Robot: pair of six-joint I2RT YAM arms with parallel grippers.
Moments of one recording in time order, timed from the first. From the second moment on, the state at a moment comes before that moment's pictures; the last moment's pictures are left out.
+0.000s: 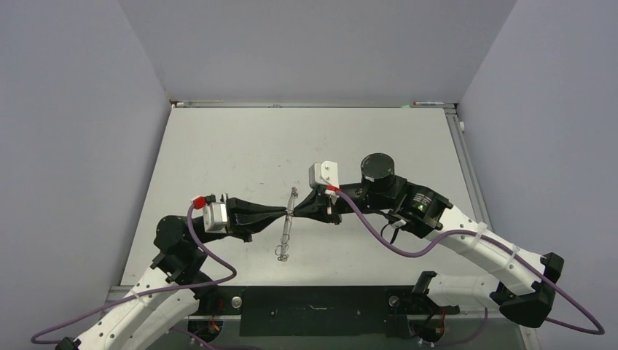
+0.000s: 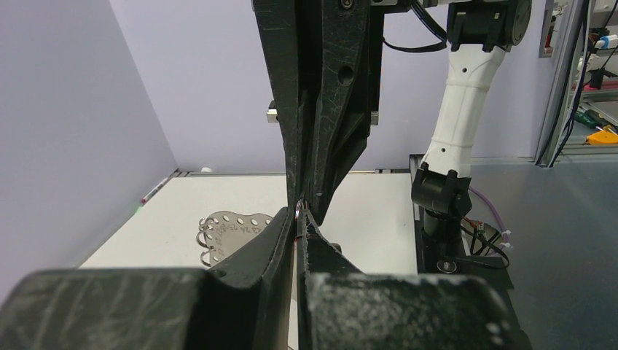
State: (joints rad) left arm -0.65 0.53 0.50 0.48 0.70 -0.18; right arm 0.98 1.12 1.22 -0.36 -0.60 -0.25
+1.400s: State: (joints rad) left arm -0.65 0.53 0.50 0.48 0.70 -0.18; right arm 0.98 1.13 1.21 -0.28 -0.61 -0.21
